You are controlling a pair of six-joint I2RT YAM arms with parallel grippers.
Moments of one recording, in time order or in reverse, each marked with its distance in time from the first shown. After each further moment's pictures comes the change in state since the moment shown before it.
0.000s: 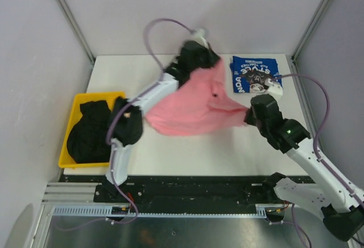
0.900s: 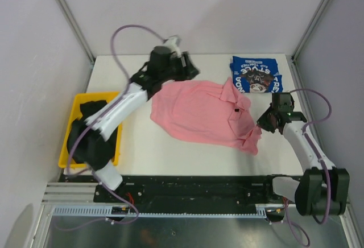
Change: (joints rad) left arm -0.010 -0.262 -0.256 -0.288 0.085 0.000; right arm -0.621 0.181 -0.254 0.050 -0.451 0.095
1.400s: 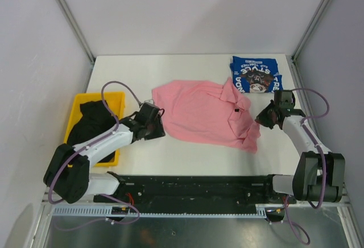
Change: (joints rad) left arm 0.034 -0.476 -0.906 -0.197 -0.293 -0.181; right arm -0.092 0.164 0.000 0.169 -0.134 0.027
